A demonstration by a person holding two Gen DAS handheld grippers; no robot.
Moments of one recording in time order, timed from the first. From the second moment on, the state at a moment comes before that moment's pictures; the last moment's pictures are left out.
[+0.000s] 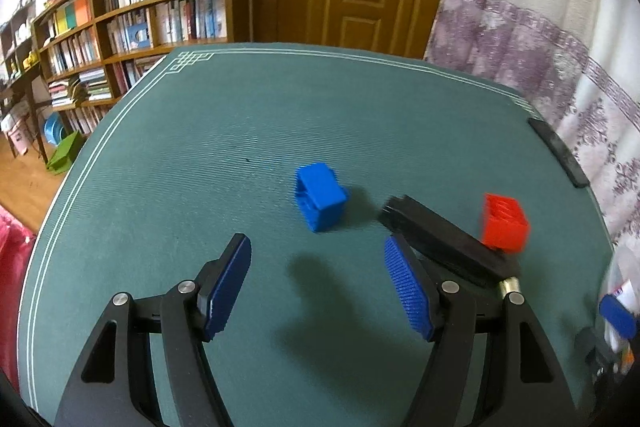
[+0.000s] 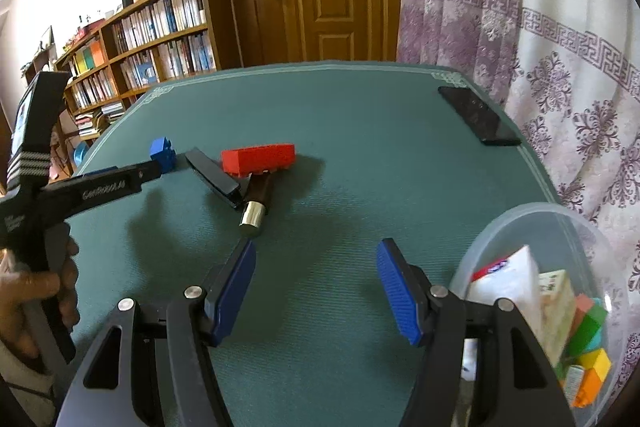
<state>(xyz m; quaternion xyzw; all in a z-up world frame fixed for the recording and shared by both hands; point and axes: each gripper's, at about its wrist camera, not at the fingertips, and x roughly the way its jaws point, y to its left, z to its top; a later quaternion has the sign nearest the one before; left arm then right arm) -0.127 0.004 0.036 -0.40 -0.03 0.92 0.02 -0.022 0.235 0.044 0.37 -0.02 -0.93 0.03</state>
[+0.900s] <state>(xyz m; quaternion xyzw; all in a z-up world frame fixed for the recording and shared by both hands) -0.169 -0.004 0.018 -0.39 -0.03 0.92 0.02 -0.065 0.206 0.017 0.41 -0.02 -0.91 0.07</state>
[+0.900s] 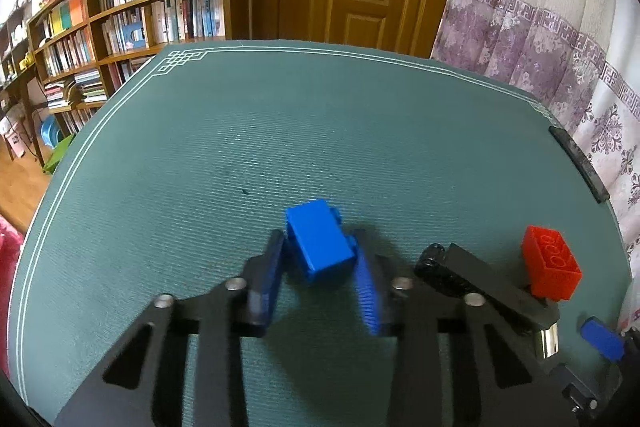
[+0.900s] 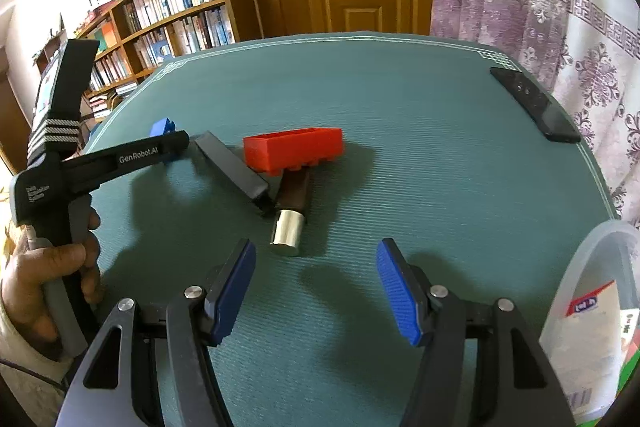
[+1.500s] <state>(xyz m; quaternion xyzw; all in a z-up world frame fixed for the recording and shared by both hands) -0.167 -0.014 0.016 -0.40 -0.04 0.92 0.02 -0.098 0.193 0.006 0.41 0.00 -0.91 0.05</state>
